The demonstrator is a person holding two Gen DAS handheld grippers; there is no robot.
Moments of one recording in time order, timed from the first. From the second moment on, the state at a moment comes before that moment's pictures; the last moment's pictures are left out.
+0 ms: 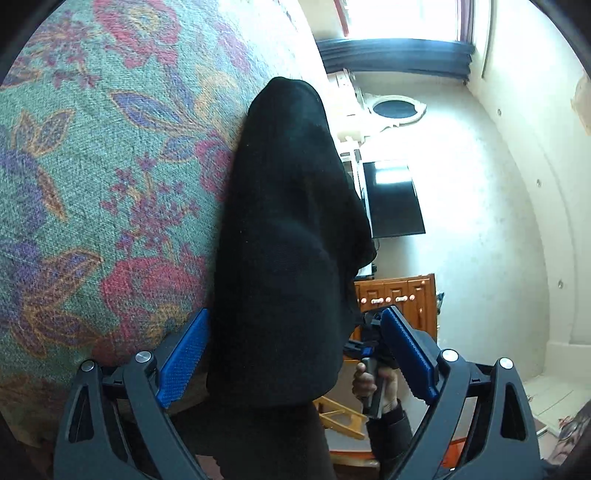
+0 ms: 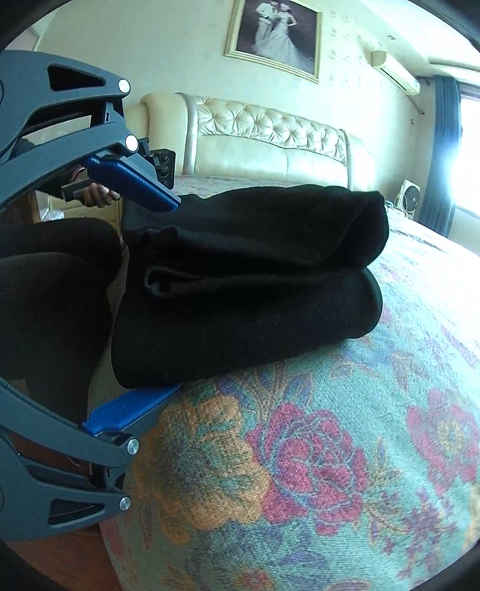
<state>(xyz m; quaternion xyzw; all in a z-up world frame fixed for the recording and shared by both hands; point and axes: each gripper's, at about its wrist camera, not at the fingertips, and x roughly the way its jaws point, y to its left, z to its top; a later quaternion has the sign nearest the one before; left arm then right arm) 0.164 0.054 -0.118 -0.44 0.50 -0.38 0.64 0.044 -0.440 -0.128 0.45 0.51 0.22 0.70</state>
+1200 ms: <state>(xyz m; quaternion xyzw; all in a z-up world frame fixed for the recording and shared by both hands) 0.207 0.057 -0.087 -0.35 0.47 -0.37 0.72 0.048 -0.467 -0.098 0.30 0.49 0.20 0.79</state>
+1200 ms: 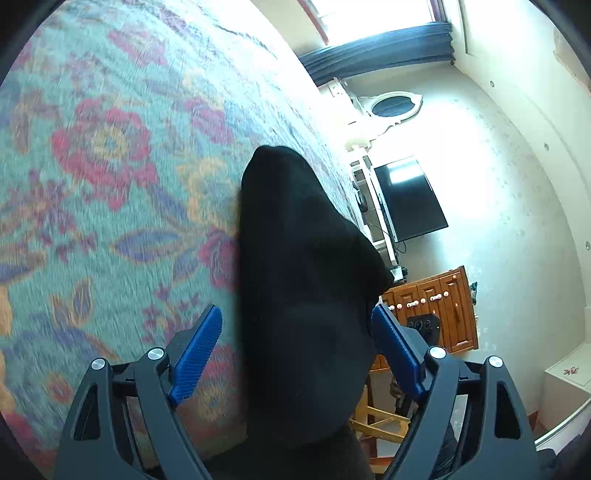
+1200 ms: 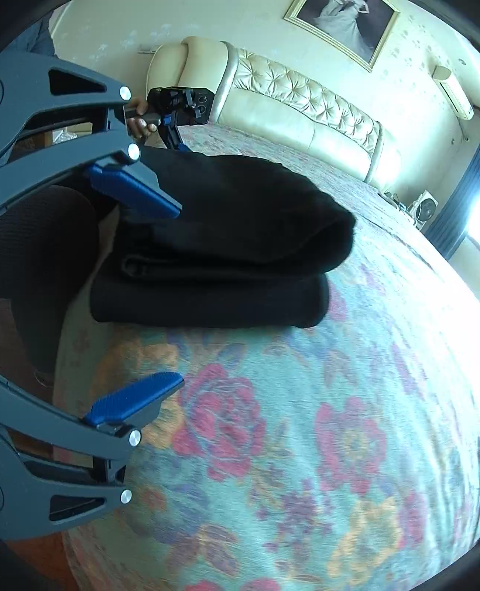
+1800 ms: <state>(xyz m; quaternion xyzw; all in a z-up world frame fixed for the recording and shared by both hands) 0.288 -0.006 -0.103 -0.31 0.51 -0.36 0.72 0.144 -0.460 -0.119 0.40 0.46 0.26 0.75</state>
